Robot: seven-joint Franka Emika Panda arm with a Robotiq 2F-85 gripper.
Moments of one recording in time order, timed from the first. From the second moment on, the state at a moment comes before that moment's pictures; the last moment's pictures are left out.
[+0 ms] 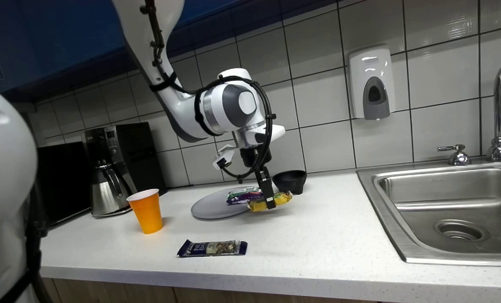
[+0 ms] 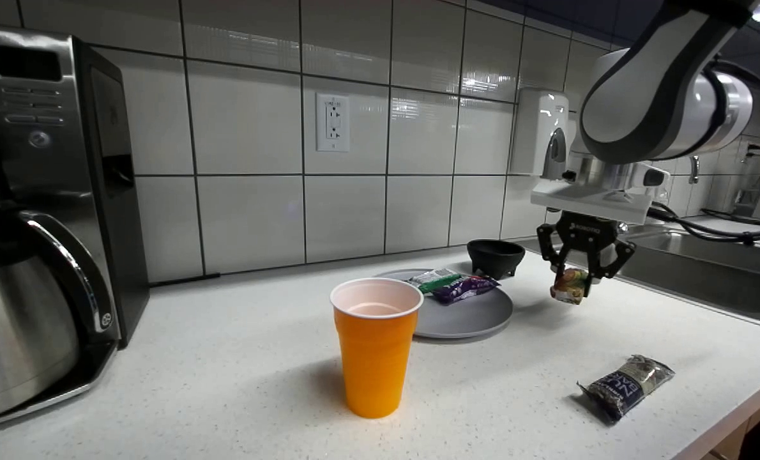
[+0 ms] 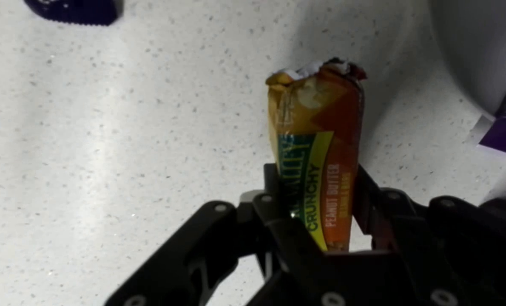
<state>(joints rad) -0.01 0.16 -0.15 -2.43 -0.08 2.70 1.04</state>
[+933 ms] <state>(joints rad) 0.14 0.31 -0.11 -2.20 -0.05 2.64 1.13</state>
